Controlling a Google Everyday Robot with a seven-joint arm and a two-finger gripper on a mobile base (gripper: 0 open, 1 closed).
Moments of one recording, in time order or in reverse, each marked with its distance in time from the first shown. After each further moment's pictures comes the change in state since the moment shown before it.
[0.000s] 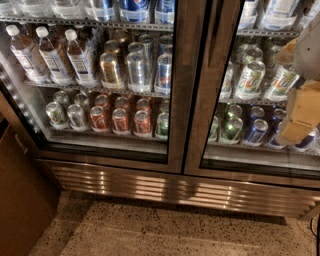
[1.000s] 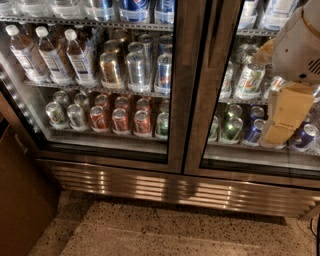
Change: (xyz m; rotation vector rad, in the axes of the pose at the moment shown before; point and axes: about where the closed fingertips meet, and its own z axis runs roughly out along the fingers) arm -0.033 0.013 0.003 -0.021 -0.035 -0.087
